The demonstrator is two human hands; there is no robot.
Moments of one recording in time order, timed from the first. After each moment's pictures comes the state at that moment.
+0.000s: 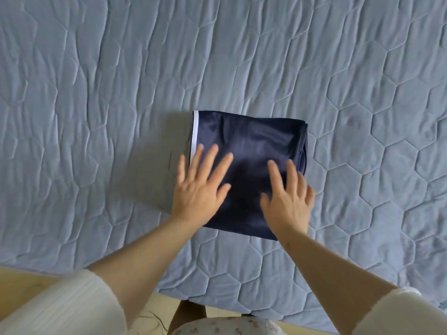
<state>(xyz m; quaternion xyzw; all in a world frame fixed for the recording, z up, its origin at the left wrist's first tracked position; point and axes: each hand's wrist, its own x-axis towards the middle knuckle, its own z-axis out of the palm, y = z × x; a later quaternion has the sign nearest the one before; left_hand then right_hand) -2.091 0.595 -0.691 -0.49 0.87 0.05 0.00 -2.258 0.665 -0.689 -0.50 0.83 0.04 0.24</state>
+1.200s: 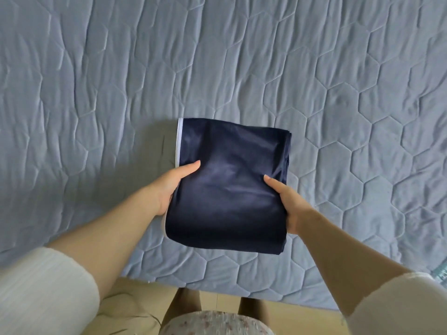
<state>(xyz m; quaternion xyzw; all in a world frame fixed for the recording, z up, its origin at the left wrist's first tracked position) -2.048 0.587 -0.695 -0.64 0.13 0.76 0.04 -2.274 0.689 -0.687 0.16 0.65 -0.23 0.71</state>
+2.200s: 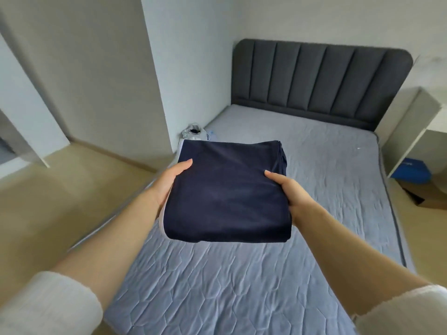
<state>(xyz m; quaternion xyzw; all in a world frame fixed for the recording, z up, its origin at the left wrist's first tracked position) -1.963 0.612 -0.177 -0.53 0.35 0.65 -0.42 -2.215 0.615 -0.179 -0.23 0.51 -0.40 0.72</state>
